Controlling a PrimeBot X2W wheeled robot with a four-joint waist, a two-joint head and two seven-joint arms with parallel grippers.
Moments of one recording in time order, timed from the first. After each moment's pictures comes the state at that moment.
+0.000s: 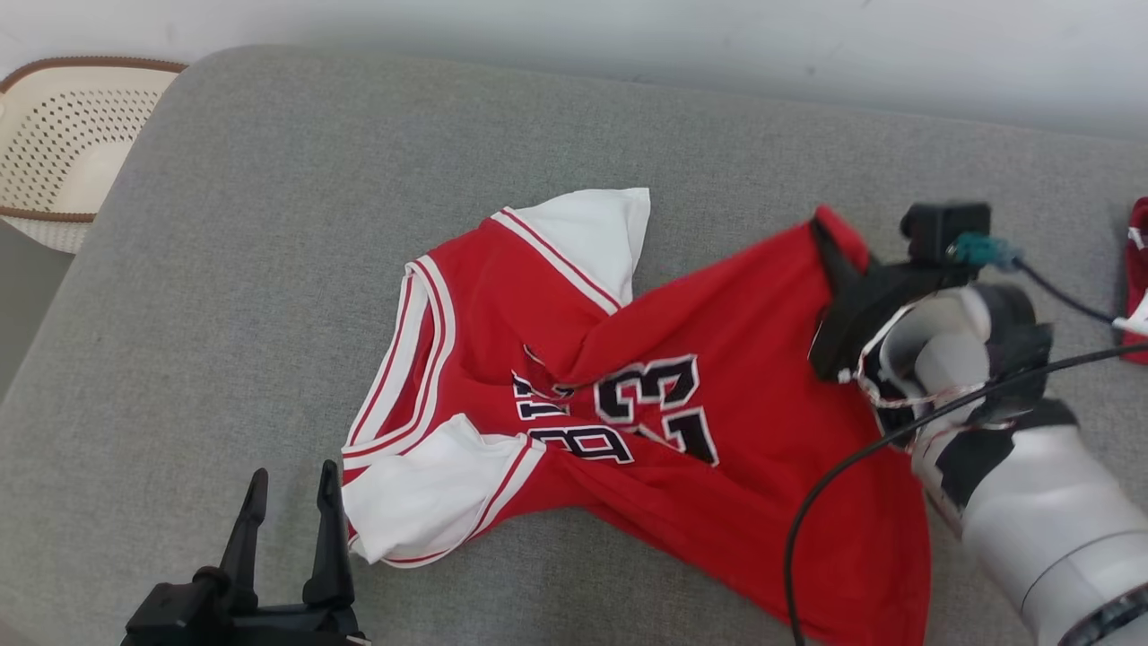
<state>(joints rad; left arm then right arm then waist) -0.12 0.05 -0.05 0.05 -0.26 0.05 -0.26 -0.99 -0.26 0.82 1.05 0.75 0.13 -0.22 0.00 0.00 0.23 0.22</state>
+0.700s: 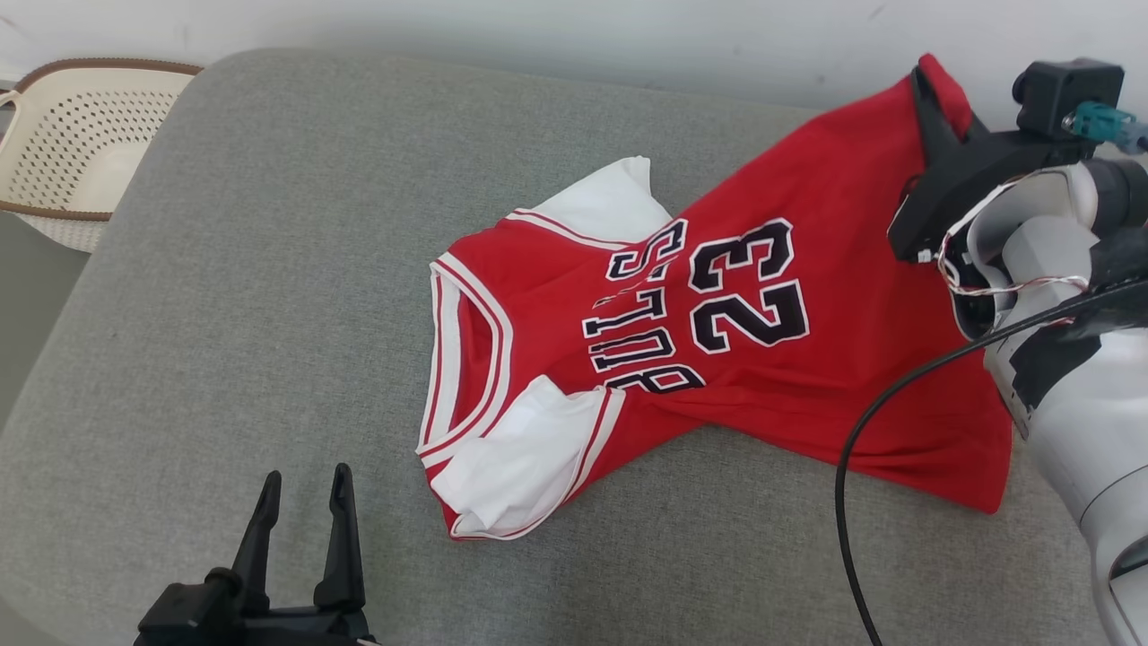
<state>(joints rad) -0.12 0.05 -0.08 0.06 -0.27 0.05 -0.26 -1.18 -0.33 0.73 1.09 0.66 0.13 -0.26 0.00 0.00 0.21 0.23</state>
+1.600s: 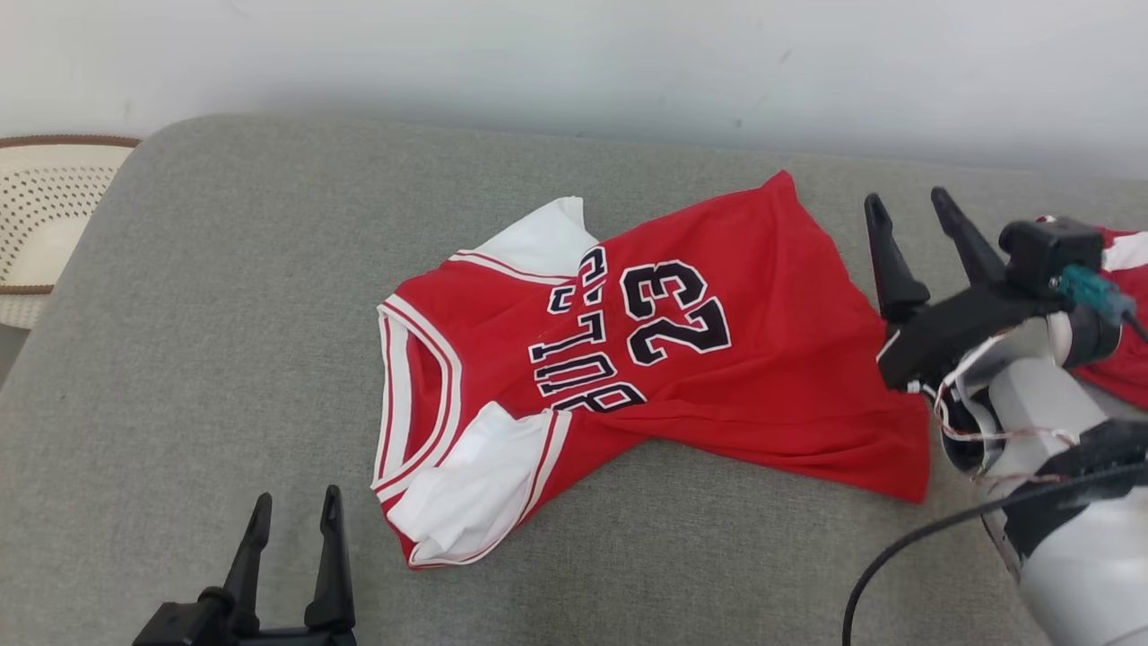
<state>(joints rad) -0.10 0.05 -0.05 0.07 -0.25 0.03 -0.26 -0.81 -0.35 0.51 0.73 0.52 0.13 -0.26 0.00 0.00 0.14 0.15</state>
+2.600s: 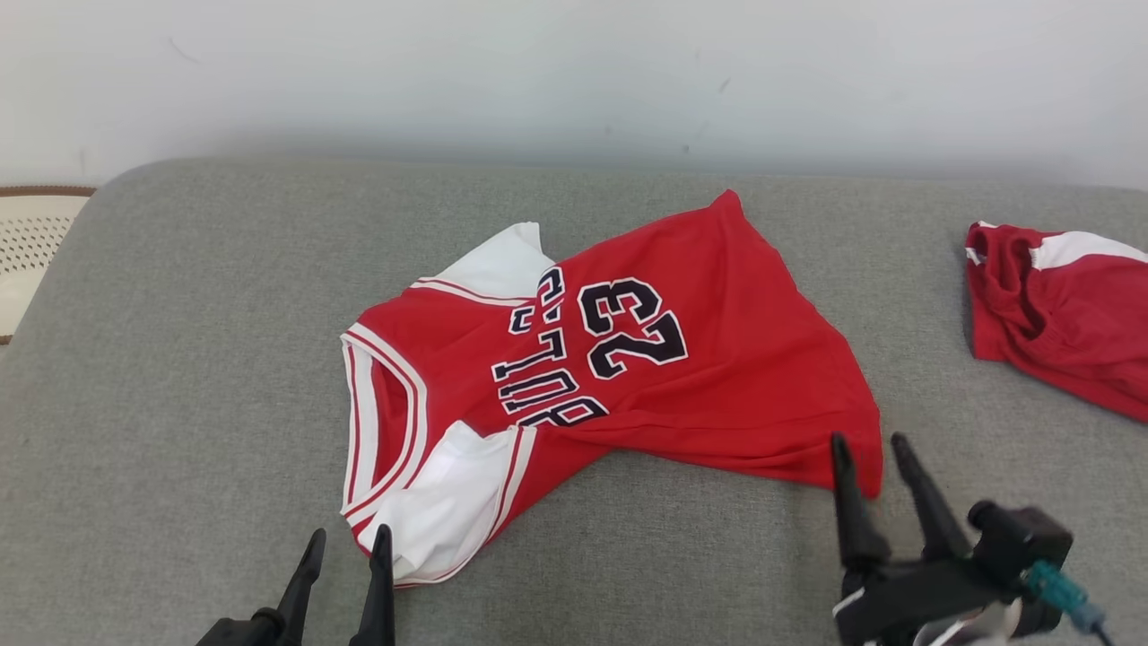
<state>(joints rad) -0.09 0.05 -0.13 0.16 -0.27 0.01 -0.26 -0.15 -0.14 0.22 0.19 0.35 0.13 -0.23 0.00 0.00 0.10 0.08</state>
